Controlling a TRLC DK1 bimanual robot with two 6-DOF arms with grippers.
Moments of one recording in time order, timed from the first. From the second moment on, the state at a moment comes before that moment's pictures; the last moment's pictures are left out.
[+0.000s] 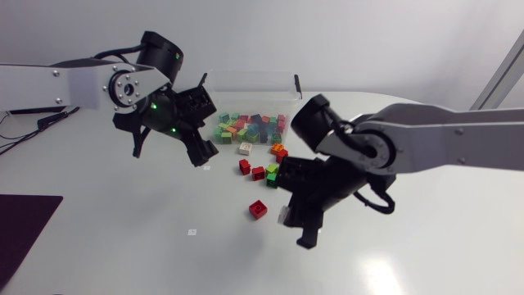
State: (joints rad) left arm -0.37 1.71 1.25 -0.46 0.10 0.77; right arm 0.65 1.59 1.01 -0.66 -0.21 -0.57
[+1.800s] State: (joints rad) left arm -0.72 2.16 1.49 -0.76 0.02 0.21; right arm 0.26 1.74 1.43 -0.52 -0.34 -0.40
